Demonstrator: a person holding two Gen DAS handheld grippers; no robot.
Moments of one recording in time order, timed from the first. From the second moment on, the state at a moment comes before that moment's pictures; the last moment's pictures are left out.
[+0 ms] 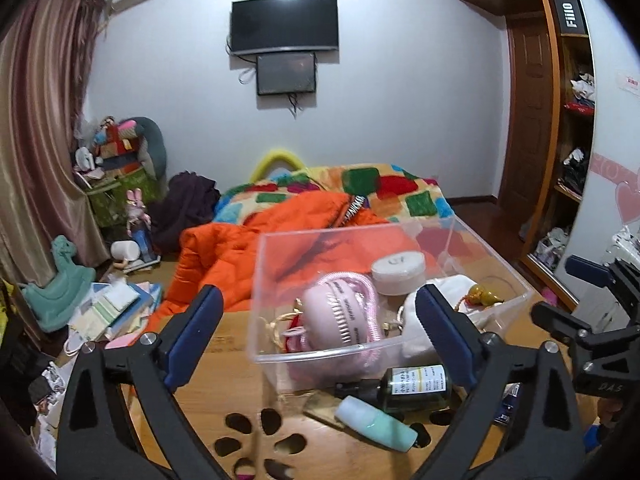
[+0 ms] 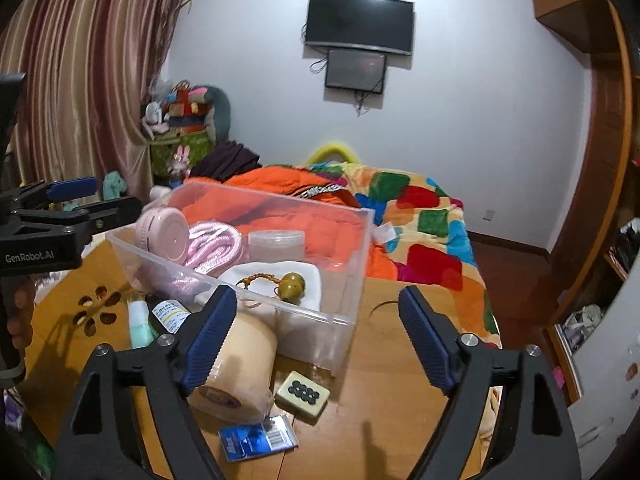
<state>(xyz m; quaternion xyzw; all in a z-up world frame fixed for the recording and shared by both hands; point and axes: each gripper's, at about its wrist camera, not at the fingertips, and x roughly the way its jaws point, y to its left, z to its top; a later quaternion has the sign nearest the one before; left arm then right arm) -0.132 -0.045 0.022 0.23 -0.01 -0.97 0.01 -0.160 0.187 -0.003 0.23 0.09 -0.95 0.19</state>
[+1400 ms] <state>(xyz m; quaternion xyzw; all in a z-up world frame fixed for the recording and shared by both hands) -0.122 -0.034 -0.069 0.37 0.03 -0.93 0.00 -0.153 0.153 -0.066 0.33 0.06 -0.91 0.24</state>
